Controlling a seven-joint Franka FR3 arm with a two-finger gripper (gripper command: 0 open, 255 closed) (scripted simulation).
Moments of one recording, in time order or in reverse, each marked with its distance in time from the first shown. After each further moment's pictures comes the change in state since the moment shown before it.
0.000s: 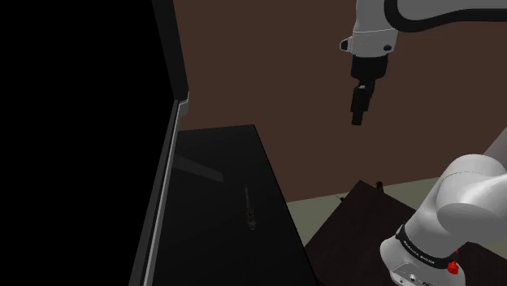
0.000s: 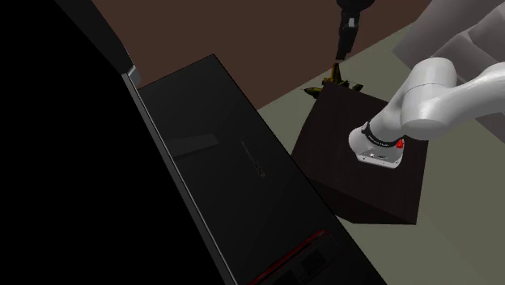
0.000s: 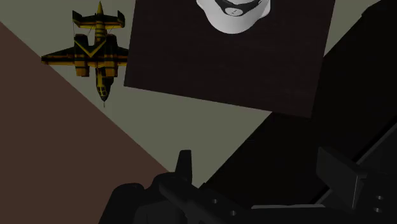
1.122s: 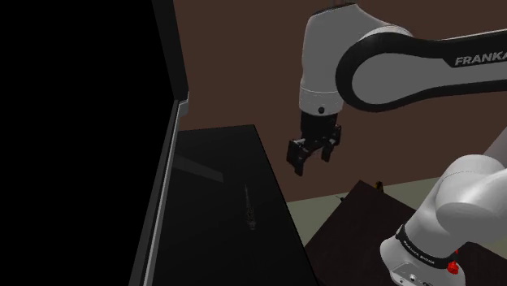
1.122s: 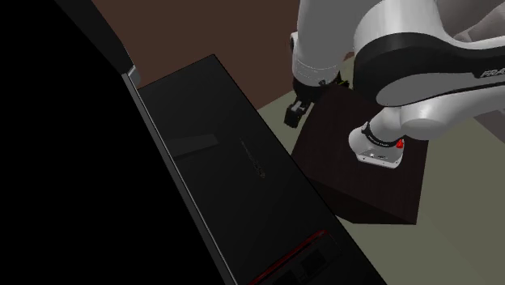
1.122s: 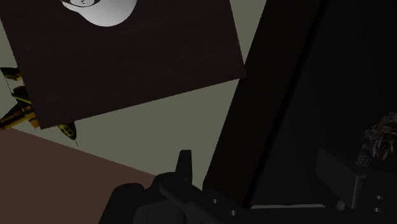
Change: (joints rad) arm -0.018 0.107 0.403 -0.105 0.283 0.314 0.670
